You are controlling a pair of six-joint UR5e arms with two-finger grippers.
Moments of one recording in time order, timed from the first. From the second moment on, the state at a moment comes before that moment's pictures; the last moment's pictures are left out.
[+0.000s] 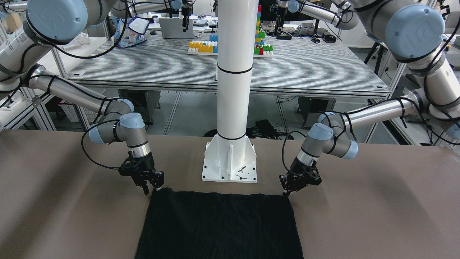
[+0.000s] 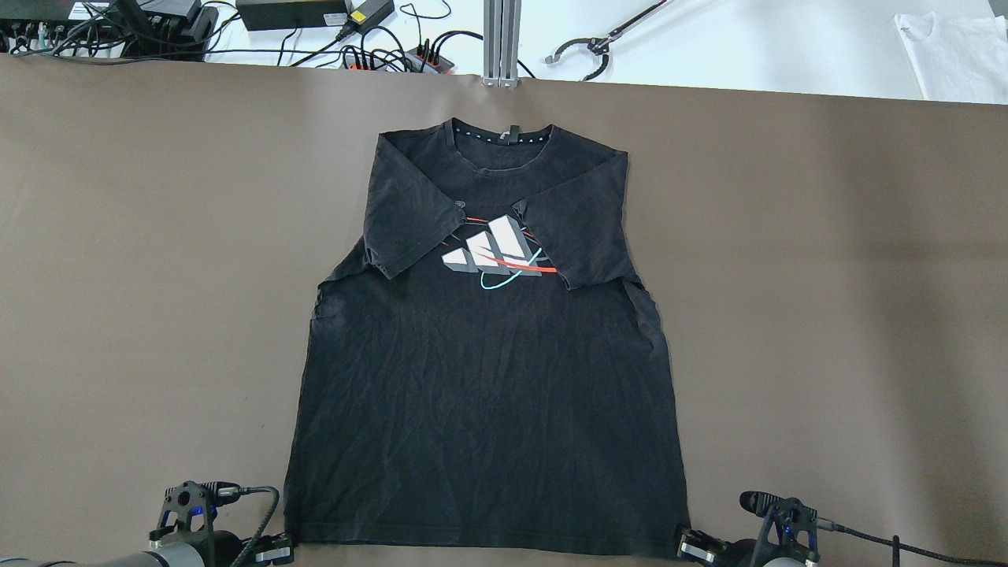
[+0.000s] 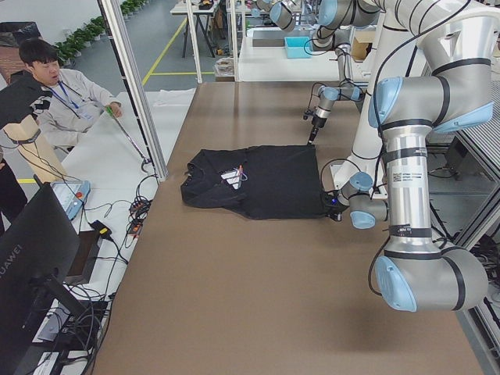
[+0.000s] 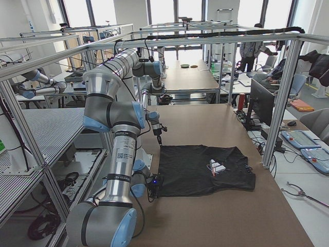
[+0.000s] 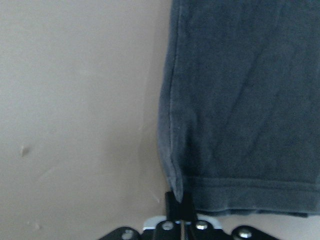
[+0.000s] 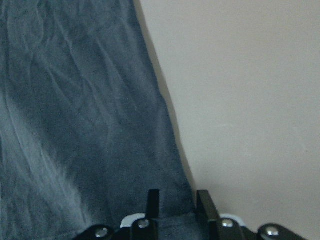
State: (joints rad) left arm -0.04 -1.51 -2.01 -2.30 -1.34 -1.69; right arm 0.03 -1.75 2.07 -0.91 1.26 1.81
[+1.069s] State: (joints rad) left arm -0.04 -1.51 -2.00 -2.30 -1.34 -1.69; right arm 0.00 -1.75 2.07 -0.91 1.24 1.81
